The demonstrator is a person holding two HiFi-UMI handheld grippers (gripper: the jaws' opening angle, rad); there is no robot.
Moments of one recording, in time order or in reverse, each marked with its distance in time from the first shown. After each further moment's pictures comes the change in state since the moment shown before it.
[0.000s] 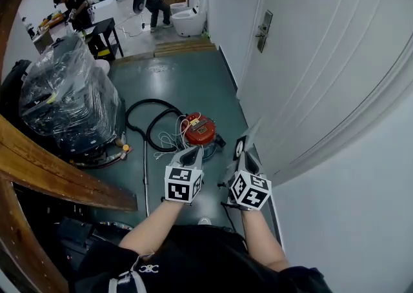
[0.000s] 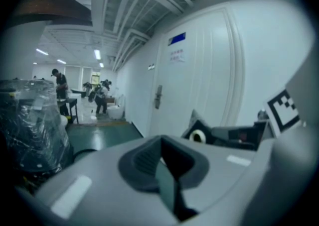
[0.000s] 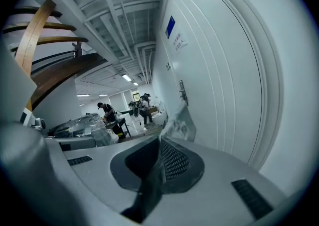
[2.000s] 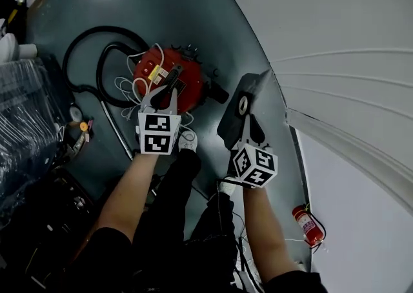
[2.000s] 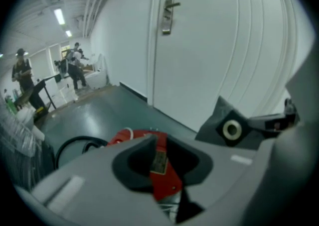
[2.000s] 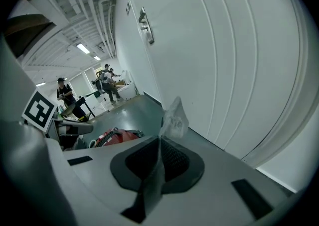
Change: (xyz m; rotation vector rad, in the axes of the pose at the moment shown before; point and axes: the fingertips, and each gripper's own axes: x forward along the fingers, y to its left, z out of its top) left arm 0.488 0.221 -0.288 0.180 0.479 -0.154; right arm 0.397 -0.174 -0.299 0.176 0.292 -0.323
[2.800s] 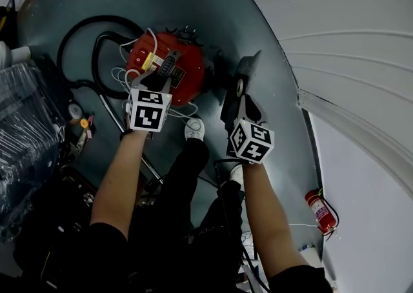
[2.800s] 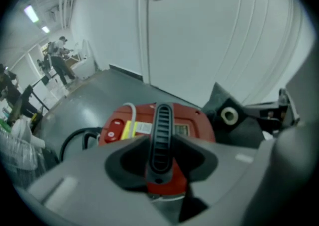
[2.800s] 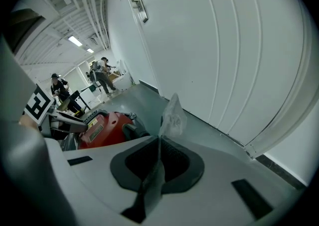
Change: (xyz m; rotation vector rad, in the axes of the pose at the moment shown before) left arm 0.068 0.037 -0.074 0.136 0.243 -0.035; right arm 0.079 -0.008 -0.083 0.049 0.114 -0.025
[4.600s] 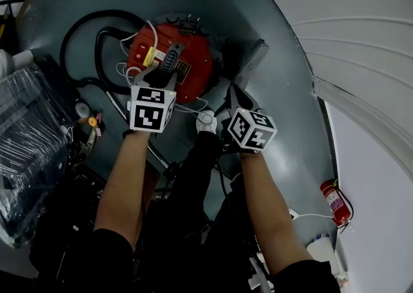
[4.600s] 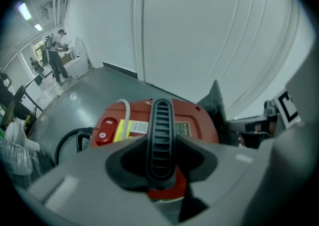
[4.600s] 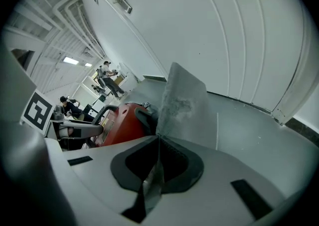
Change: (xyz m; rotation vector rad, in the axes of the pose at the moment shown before) left arm 0.016 -0.002 -0.007 0.026 0.029 -0.059; right arm 0.046 0.052 -0.043 0.223 0.101 0.200
